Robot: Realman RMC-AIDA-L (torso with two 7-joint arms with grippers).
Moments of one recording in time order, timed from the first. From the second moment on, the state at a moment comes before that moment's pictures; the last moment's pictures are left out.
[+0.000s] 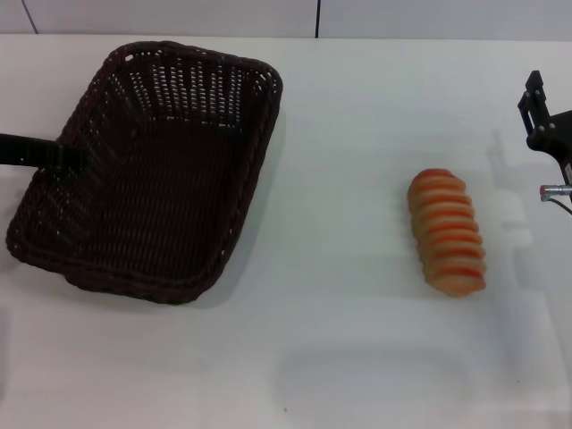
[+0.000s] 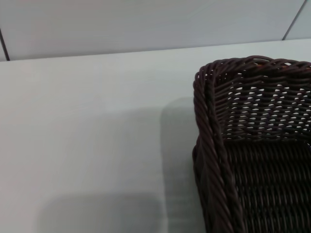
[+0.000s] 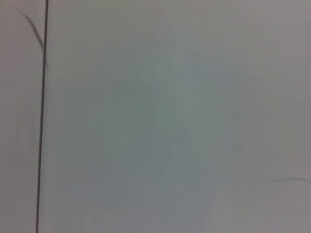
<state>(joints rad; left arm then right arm) -0.32 -2.06 -2.00 -1.42 2.54 -1.23 0.51 0.41 2.08 0.46 0.43 -1.71 -1.22 -0.23</state>
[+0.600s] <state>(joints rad) -0.34 -2.05 -2.01 -1.43 2.54 -1.25 0.58 0.40 2.08 0.46 0.44 -1.71 -1.22 -0.23</state>
